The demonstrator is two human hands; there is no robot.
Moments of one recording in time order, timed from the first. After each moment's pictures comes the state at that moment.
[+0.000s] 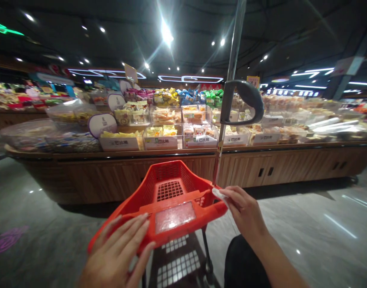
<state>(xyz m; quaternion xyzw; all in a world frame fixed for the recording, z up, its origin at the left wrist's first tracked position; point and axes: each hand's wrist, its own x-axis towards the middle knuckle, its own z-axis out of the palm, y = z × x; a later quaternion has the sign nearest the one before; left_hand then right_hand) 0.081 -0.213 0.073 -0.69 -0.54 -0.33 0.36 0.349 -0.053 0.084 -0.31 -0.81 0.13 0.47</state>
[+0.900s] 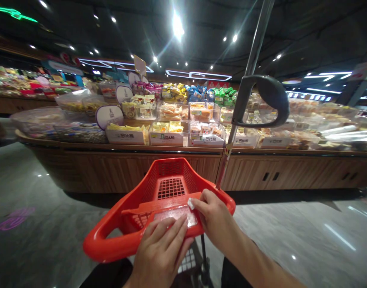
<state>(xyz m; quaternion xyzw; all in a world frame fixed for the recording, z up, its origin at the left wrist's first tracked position) 0.129 -0.174 0.072 -0.69 -0.51 -0.37 0.37 0.271 -0.070 0.095 -0.26 -0.91 0.08 0.32</state>
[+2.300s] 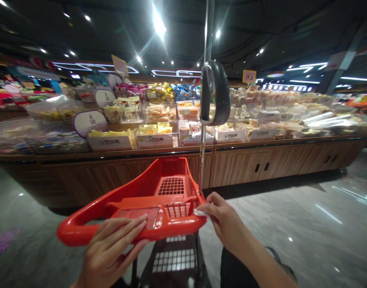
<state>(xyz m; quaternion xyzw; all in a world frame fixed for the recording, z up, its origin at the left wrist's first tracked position) 0.027 -0.172 0.052 -0.75 -0.44 -0.34 0.35 0.321 -0.055 0.076 -0.27 -0.87 0.19 0.35</state>
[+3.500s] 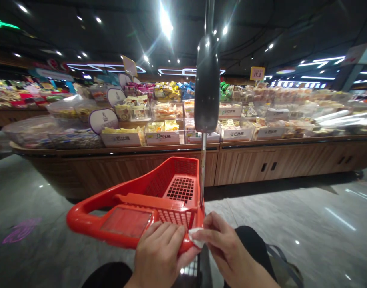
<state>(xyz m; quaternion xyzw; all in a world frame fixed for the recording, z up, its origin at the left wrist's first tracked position) 0.137 -0.179 0.062 -0.72 -0.53 -0.35 0.28 0.319 -0.112 0.063 -0.12 -0.85 0.33 0.40</state>
